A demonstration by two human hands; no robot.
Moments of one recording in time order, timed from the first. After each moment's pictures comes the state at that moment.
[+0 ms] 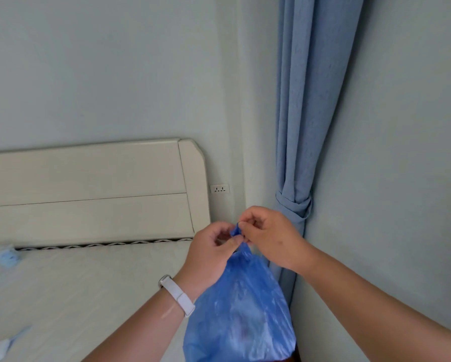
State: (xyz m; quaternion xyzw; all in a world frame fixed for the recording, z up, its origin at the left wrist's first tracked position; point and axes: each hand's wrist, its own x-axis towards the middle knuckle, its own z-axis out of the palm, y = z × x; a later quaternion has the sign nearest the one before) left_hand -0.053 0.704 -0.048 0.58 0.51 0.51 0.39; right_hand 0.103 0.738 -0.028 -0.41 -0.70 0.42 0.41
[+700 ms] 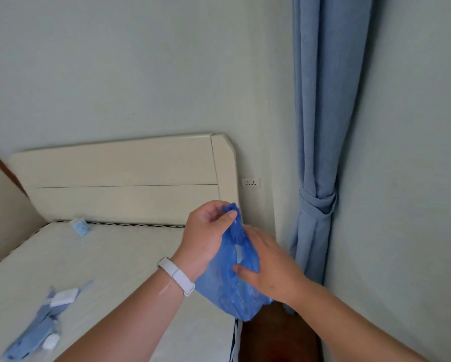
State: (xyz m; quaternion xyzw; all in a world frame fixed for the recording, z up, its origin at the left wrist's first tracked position) left_hand -0.017 0.659 -0.004 0.47 0.54 0.60 0.36; right_hand 0.128 0.697 -0.102 -0.34 -0.84 0.28 0.32
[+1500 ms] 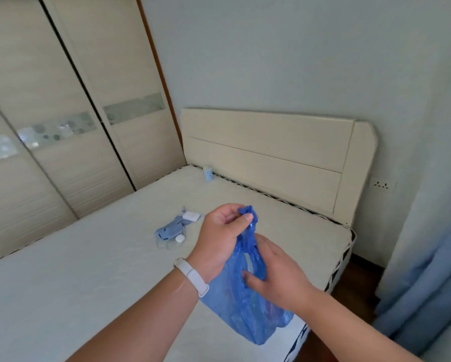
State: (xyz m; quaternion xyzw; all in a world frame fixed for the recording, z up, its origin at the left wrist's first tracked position) left_hand -0.103 0.392 -0.007 0.32 0.62 0.68 0.22; right_hand -0.003 0.492 -0.103 -0.08 -0.91 0.31 0.25
